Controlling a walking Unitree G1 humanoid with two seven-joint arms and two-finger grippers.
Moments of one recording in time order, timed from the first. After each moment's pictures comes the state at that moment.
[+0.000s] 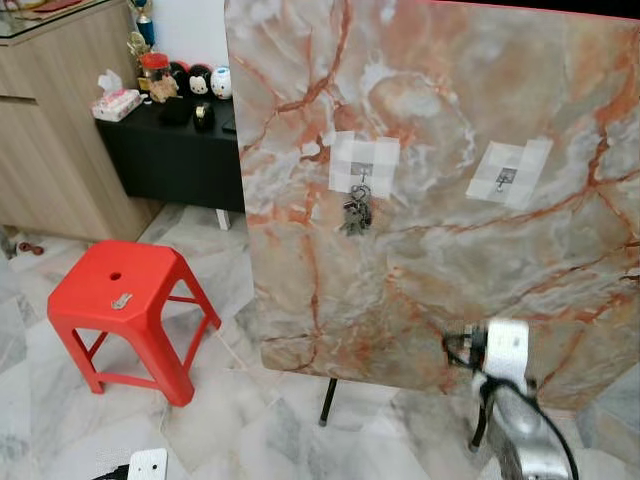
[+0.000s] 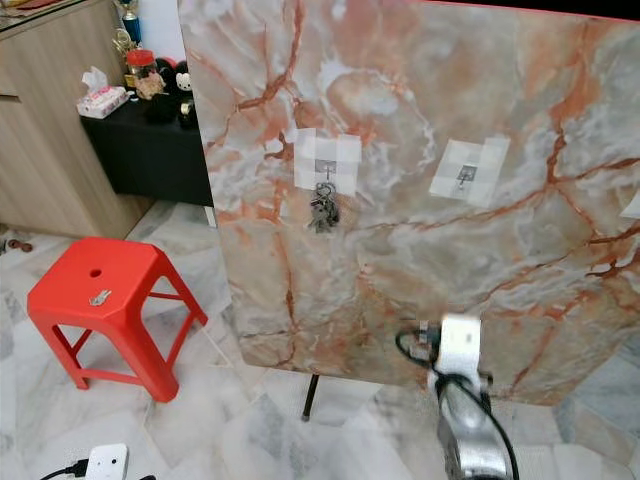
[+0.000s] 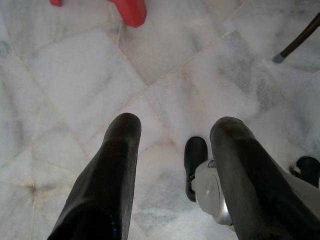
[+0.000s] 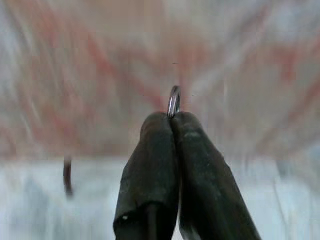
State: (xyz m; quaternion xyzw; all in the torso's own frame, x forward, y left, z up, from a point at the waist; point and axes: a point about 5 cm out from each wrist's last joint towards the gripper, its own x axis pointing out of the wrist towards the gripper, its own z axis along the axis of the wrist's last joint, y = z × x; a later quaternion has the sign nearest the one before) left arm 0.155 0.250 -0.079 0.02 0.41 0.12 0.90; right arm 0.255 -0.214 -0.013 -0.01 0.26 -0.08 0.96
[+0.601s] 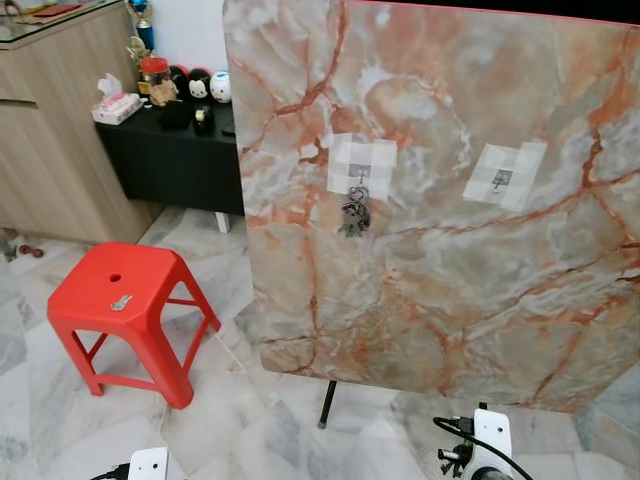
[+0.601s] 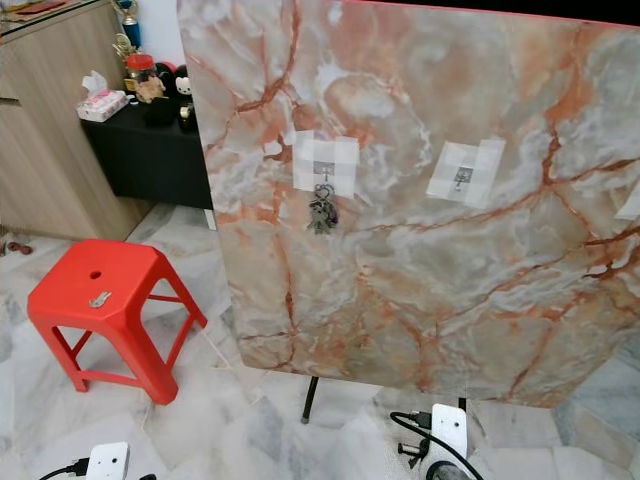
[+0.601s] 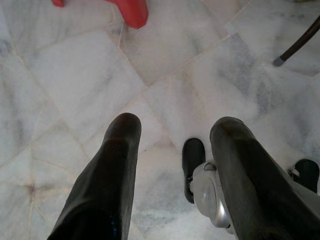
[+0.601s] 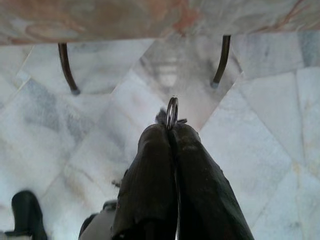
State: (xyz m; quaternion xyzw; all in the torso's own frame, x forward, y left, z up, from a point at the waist) left arm 0.156 0.250 -0.079 0.02 0.41 0.12 0.90; right arm 0.186 -0.203 -0.080 0.05 0.45 -0.09 0.89
